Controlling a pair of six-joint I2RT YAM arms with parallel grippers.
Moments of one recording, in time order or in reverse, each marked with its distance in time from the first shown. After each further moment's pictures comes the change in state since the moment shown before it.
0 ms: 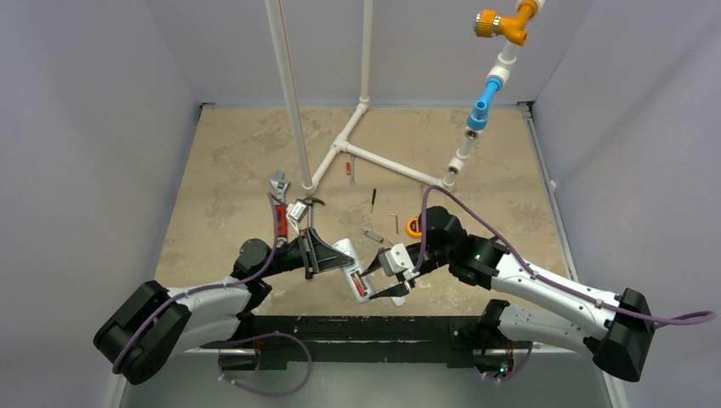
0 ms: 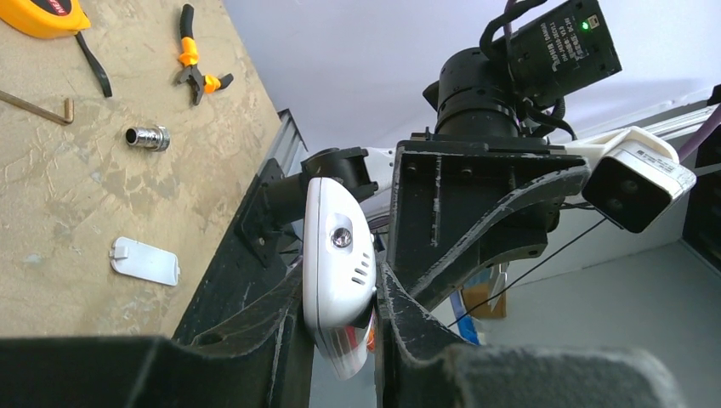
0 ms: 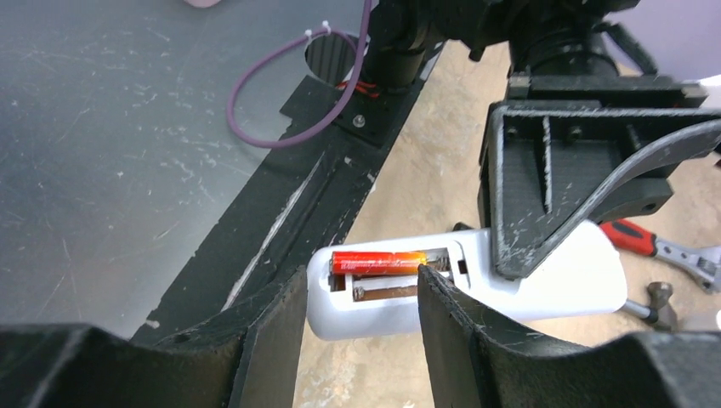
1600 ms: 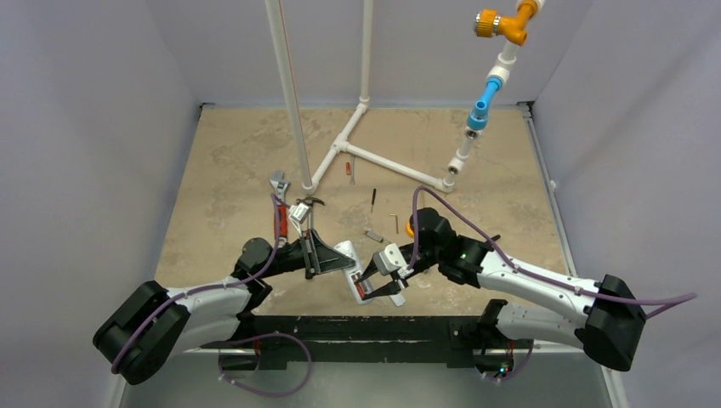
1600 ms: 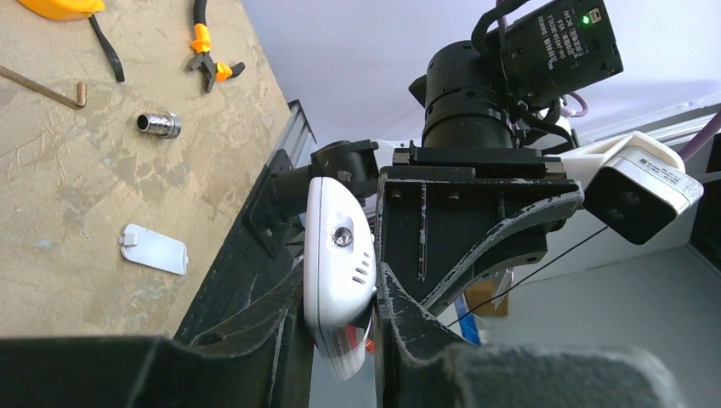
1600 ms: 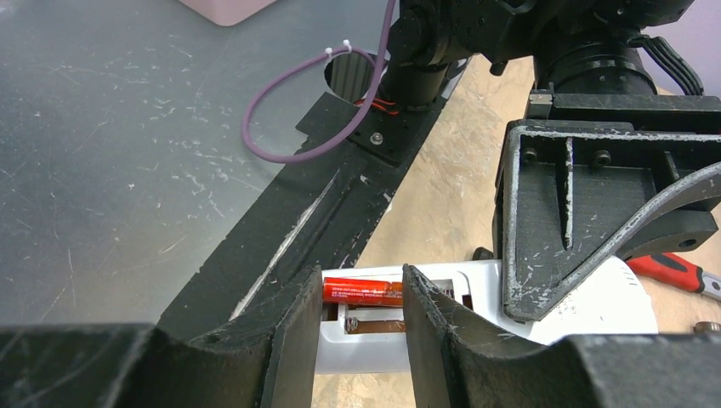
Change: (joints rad) left arm -0.014 -0.014 0.007 -0.058 -0.004 0.007; right arm 0.000 0.090 -0.063 0.216 -0.087 0.063
